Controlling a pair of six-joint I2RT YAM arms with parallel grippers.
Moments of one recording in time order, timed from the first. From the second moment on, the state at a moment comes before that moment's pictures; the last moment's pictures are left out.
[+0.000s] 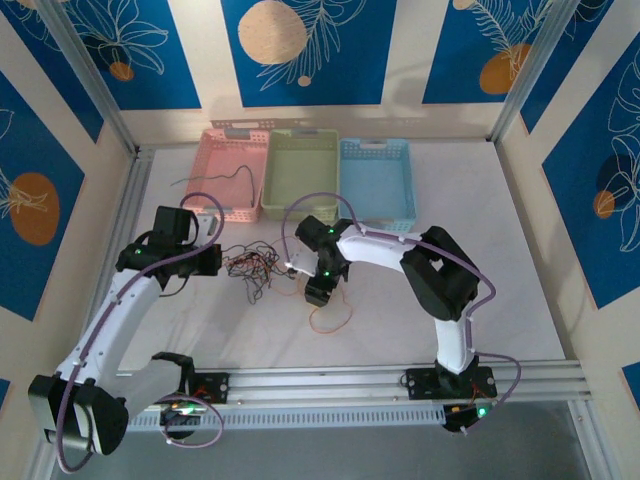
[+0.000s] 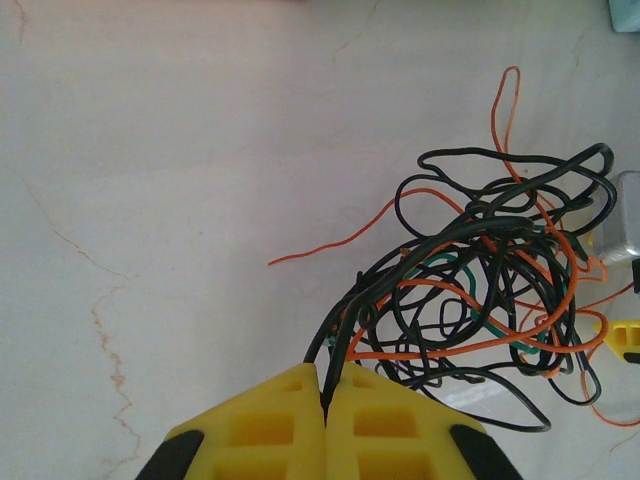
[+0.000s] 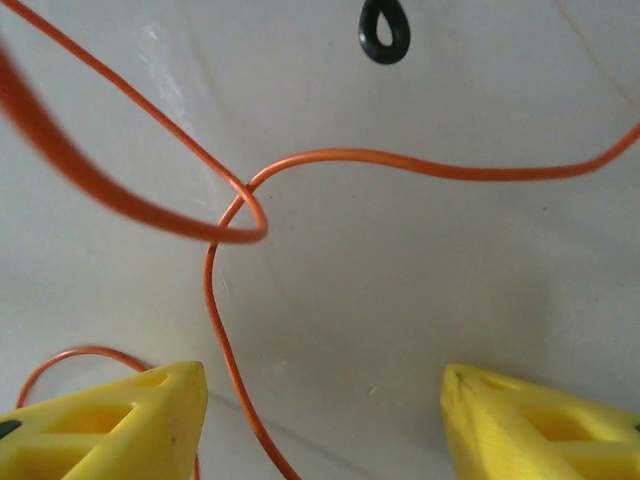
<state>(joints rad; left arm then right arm) -0.18 1.03 0.91 -0.88 0.18 -0.12 0.82 1.94 1.31 -0.82 -0.20 -0.39</state>
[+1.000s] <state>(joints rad) -0.18 1.13 0.90 -0.86 0.31 -0.13 0.73 1.52 1.00 -0.62 -0.14 -0.16</state>
